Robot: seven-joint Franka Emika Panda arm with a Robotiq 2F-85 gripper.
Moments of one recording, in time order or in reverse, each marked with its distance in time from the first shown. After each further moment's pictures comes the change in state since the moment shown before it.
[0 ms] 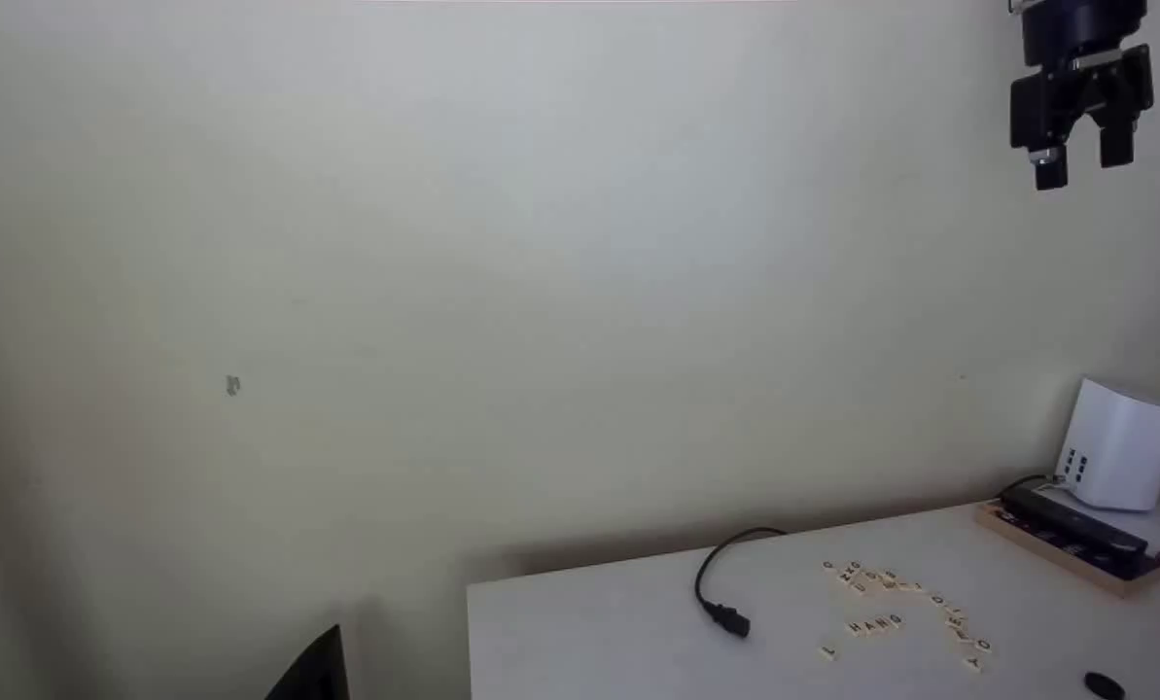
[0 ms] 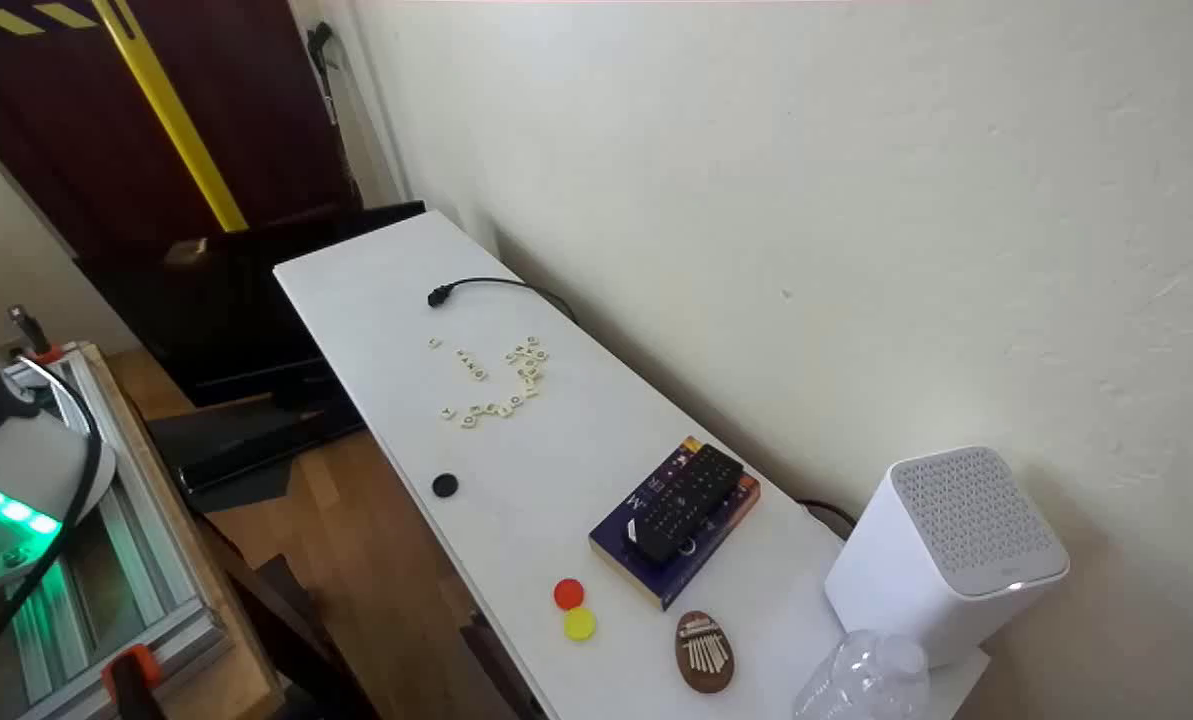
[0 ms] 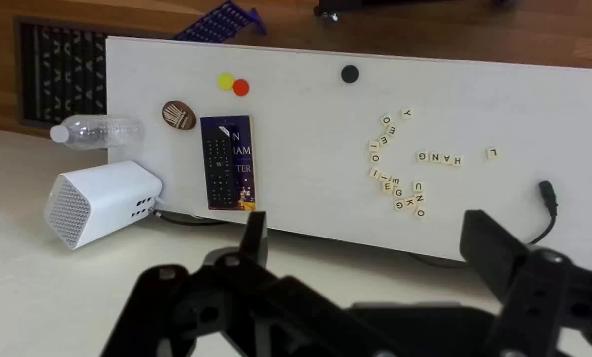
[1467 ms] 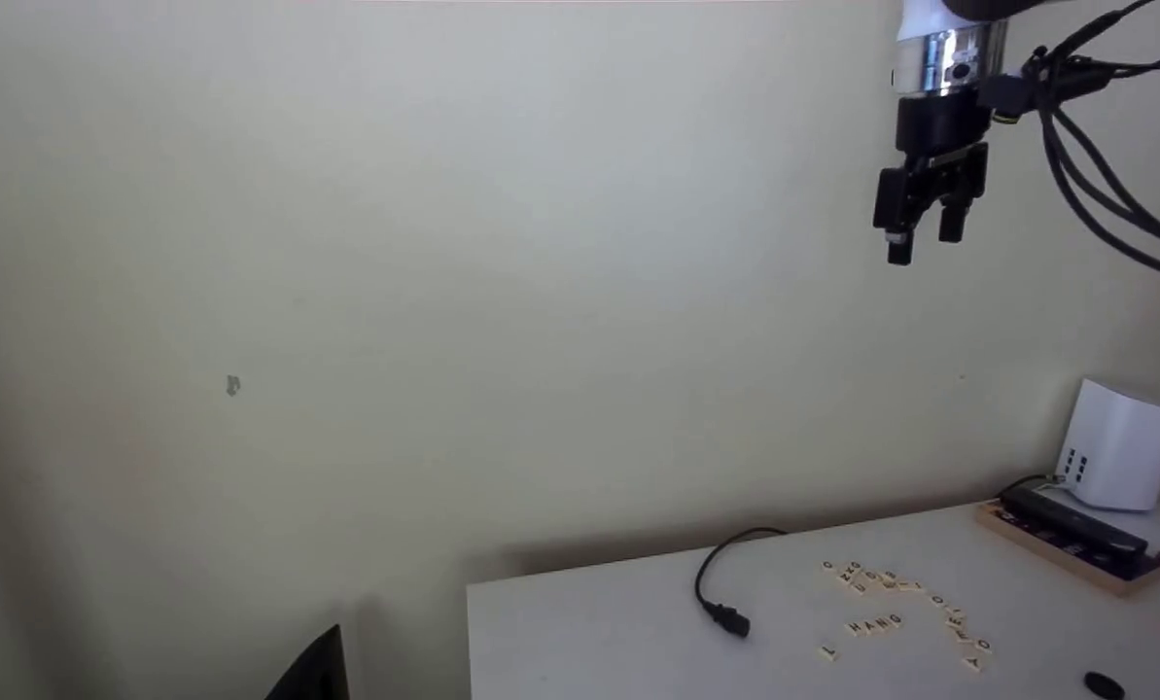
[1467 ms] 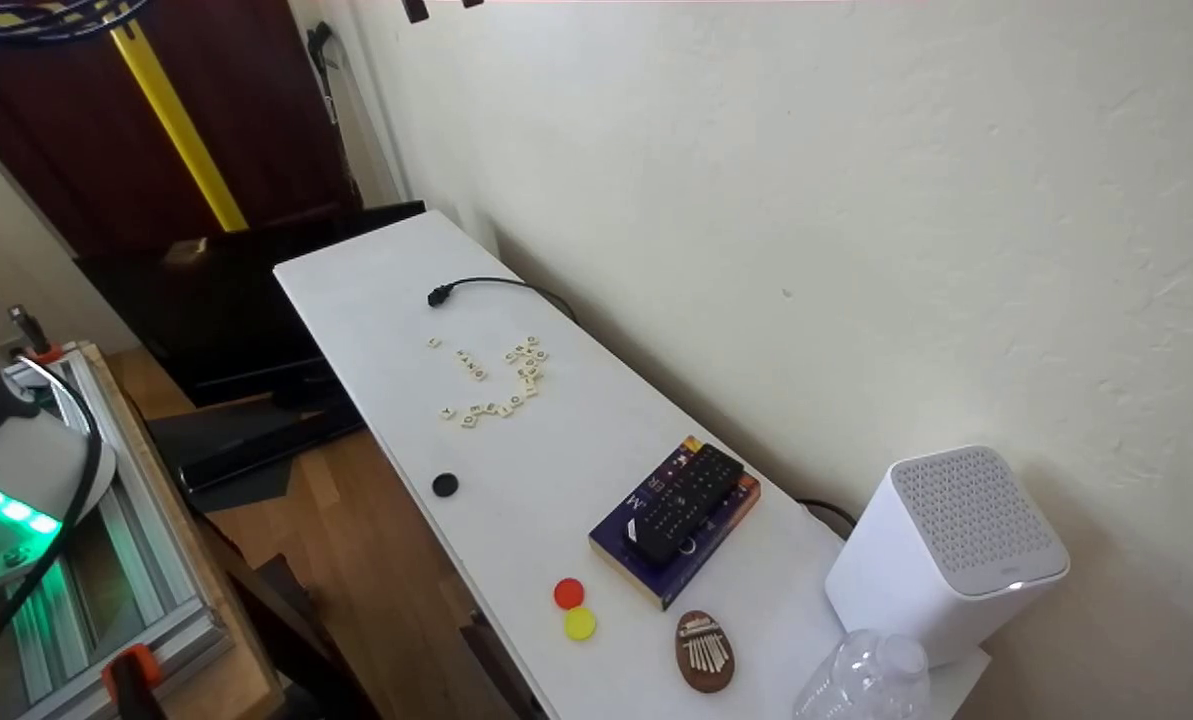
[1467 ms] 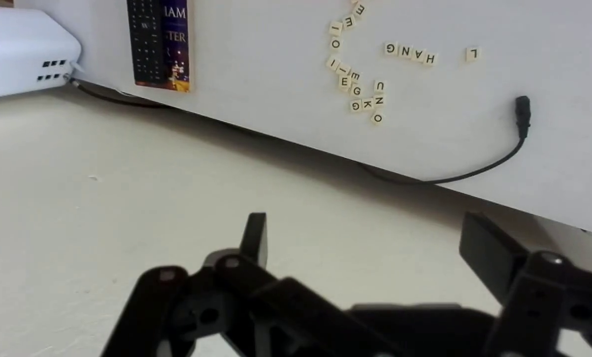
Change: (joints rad) arm 0.094 0.117 0.027 -0.110 0.000 0.422 0.041
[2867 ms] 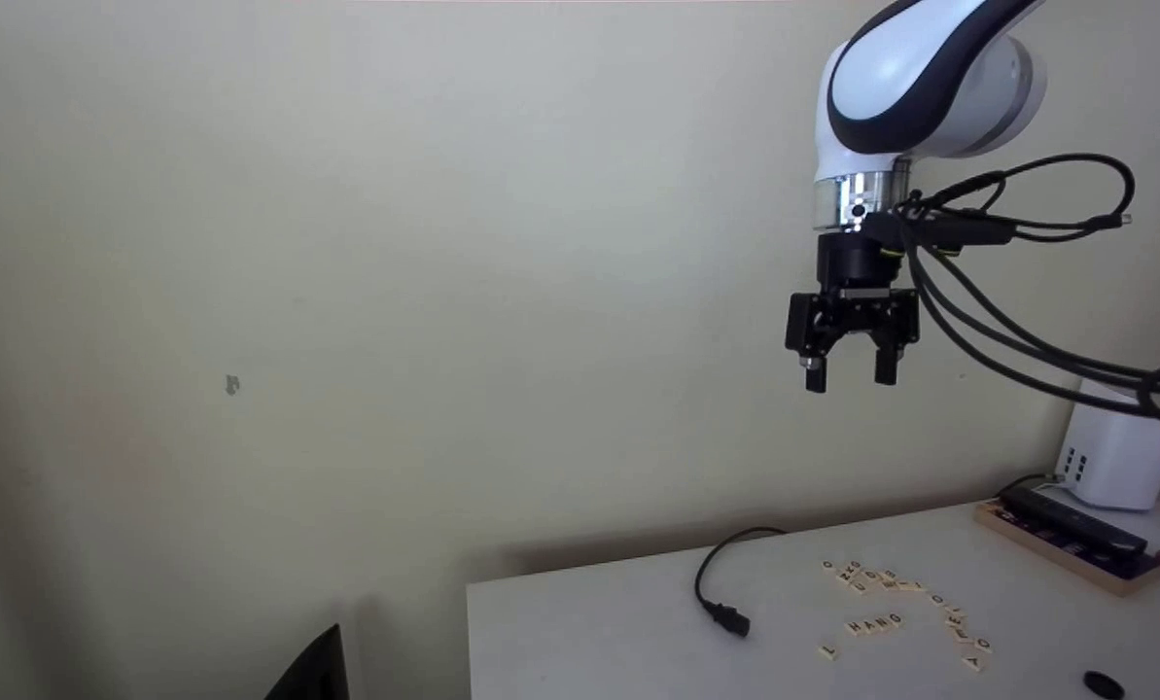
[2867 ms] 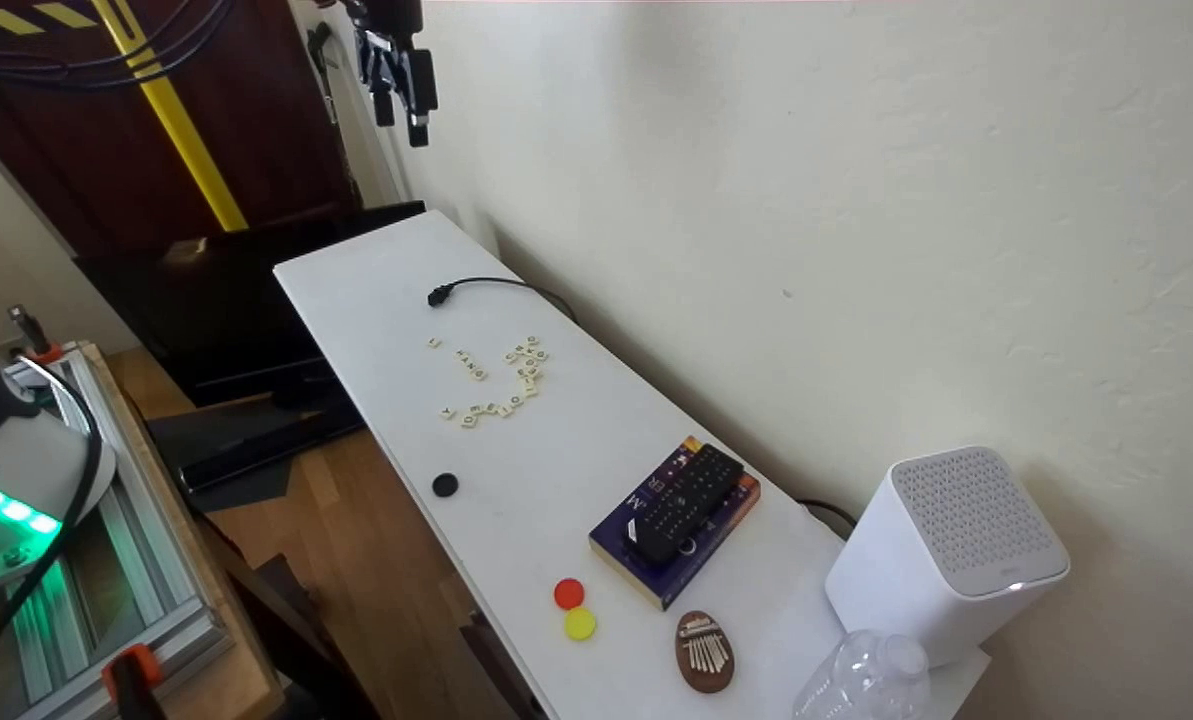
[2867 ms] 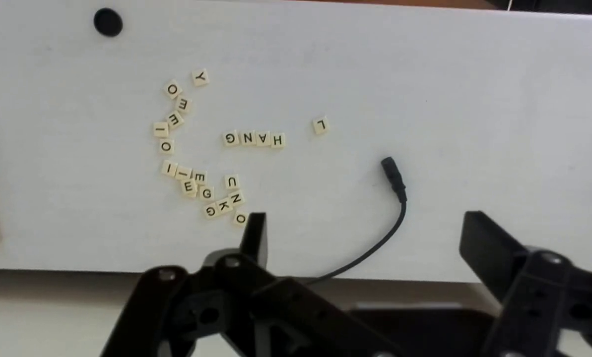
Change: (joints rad) arm 0.070 0.233 0.042 -0.044 0.292 0.061 0.173
